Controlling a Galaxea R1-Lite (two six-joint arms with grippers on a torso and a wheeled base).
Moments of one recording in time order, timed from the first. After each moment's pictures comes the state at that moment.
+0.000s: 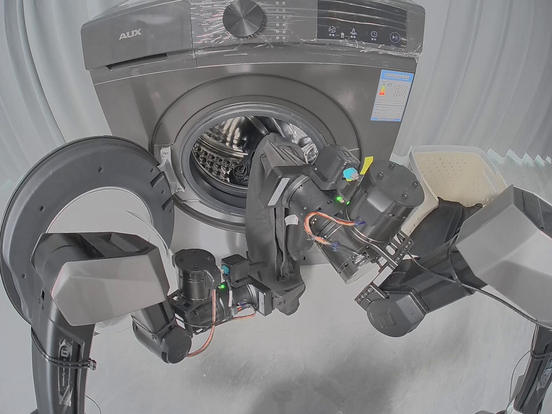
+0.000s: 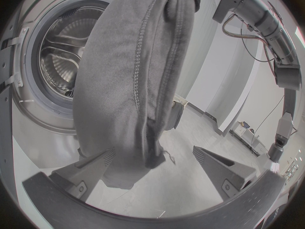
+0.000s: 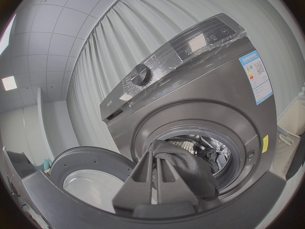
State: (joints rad) left arm -0.53 2.37 -0.76 -1.43 -0.32 -0.10; right arm 0.82 2.15 -1.16 -1.37 -0.25 0.18
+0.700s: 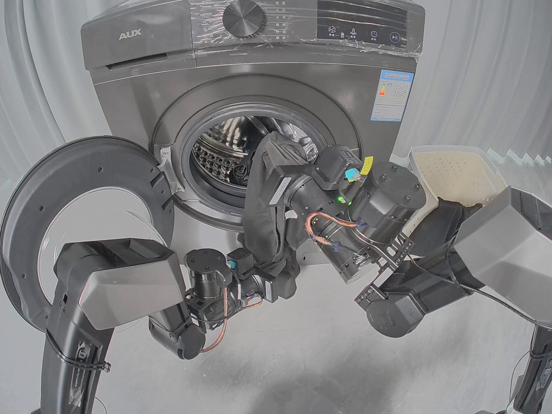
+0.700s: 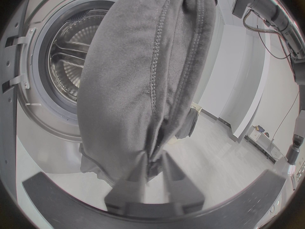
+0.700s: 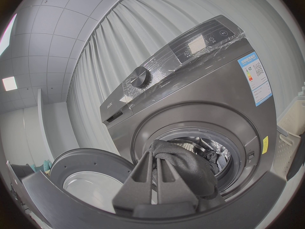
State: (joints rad) left arm -0.54 2.47 -0.89 -1.48 -0.17 -0.10; right arm 0.82 2.16 -1.15 -1.41 -0.25 0.18
